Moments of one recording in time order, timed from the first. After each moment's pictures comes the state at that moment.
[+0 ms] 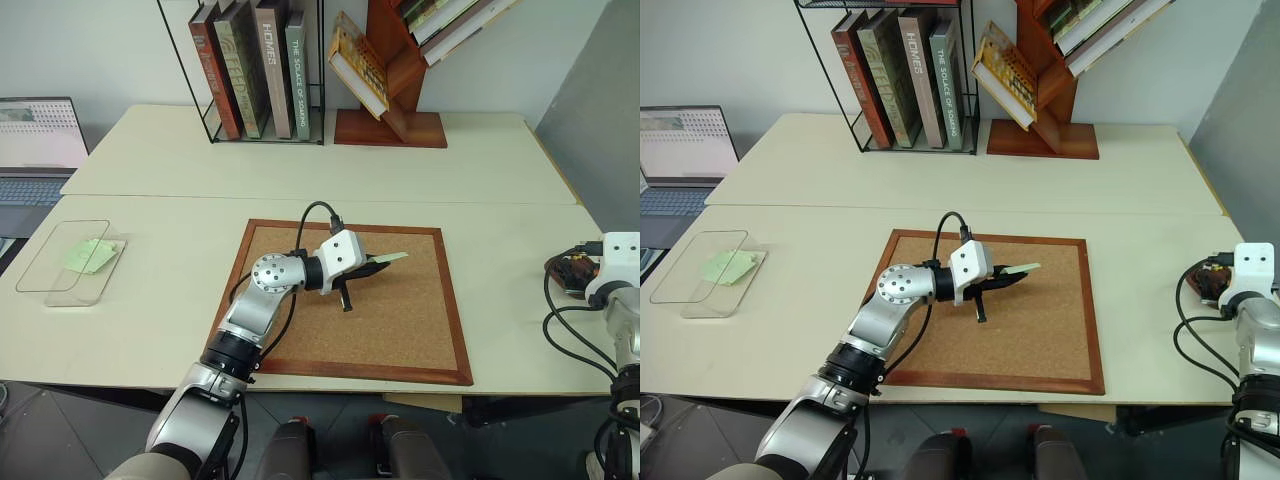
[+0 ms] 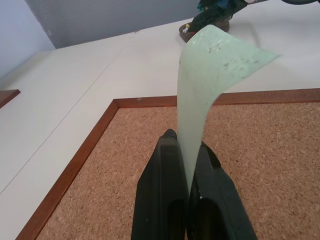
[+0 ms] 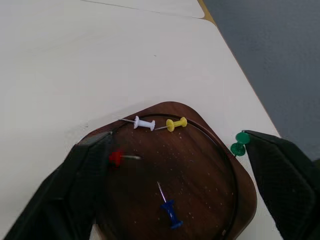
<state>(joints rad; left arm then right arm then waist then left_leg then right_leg) -0.60 0.26 -0.28 0.28 -0.04 -0.05 -0.94 -0.37 -0.68 -0.37 0.46 0.15 0.40 0.24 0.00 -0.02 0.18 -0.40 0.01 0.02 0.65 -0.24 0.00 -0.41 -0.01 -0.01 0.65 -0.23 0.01</state>
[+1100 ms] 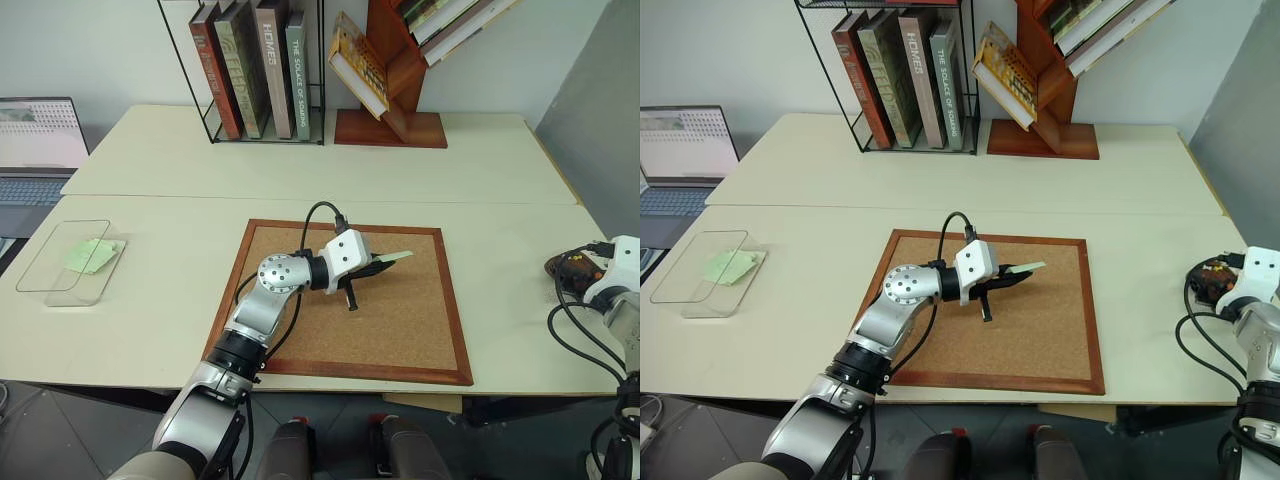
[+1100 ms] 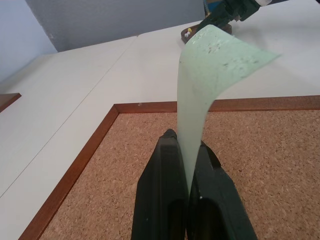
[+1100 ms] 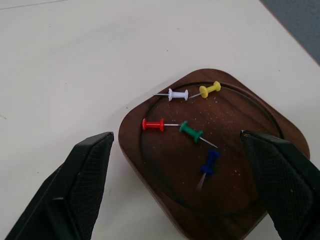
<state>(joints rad) -0.61 0.23 -0.28 0.31 -0.03 -0.07 -0.93 -0.34 -0.65 -0.46 0.31 0.34 0.66 0.25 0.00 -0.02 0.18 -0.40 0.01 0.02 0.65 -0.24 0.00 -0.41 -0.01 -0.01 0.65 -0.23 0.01</state>
